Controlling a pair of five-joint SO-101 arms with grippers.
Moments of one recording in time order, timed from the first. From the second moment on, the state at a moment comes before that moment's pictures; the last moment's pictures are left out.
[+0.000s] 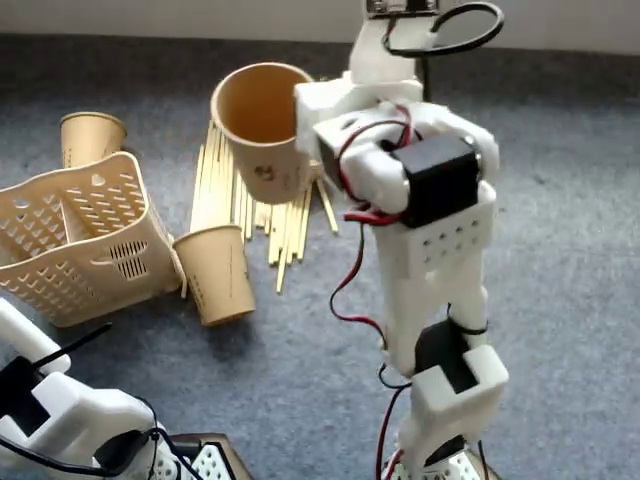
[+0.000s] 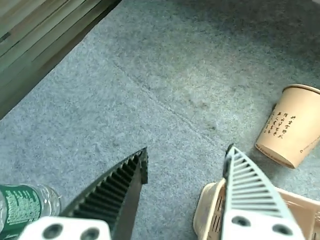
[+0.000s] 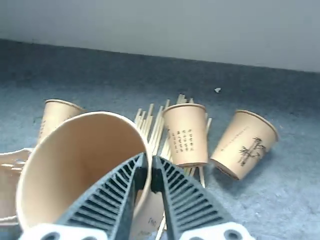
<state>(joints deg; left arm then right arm) -55.3 1.9 -40.0 92.4 -2.2 -30.1 12.1 -71.7 99.9 -9.4</state>
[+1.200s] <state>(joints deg) -77.1 -0.6 -10.2 69.6 -4.9 -47.2 17.8 -37.1 42.9 -9.6</state>
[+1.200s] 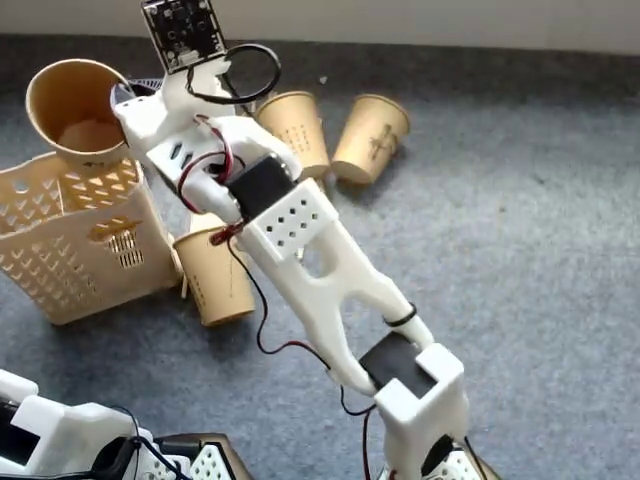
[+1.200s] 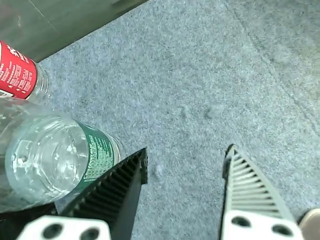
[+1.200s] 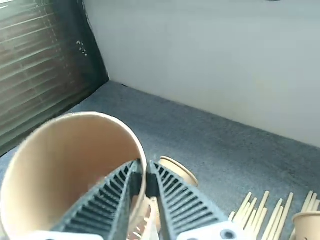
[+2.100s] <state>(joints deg) -77.1 -0.6 -9.8 69.0 -4.9 -44.6 10.6 -37.0 63.7 -9.6</state>
